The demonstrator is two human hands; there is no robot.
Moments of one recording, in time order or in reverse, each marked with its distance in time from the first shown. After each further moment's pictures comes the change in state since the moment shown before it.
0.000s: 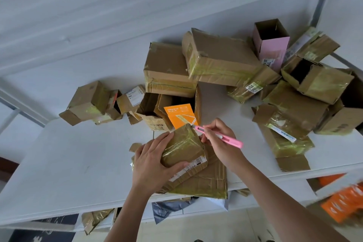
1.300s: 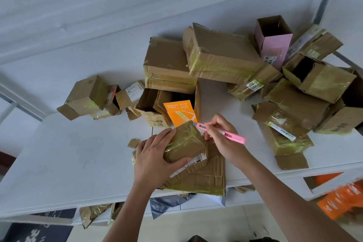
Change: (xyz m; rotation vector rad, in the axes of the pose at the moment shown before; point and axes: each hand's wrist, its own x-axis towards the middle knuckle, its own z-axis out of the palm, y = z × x) left_hand 0.003 0.004 0.006 0.041 0.013 0.003; right_hand 0.002 -0.006 -0.011 -0.099 -0.098 -0.001
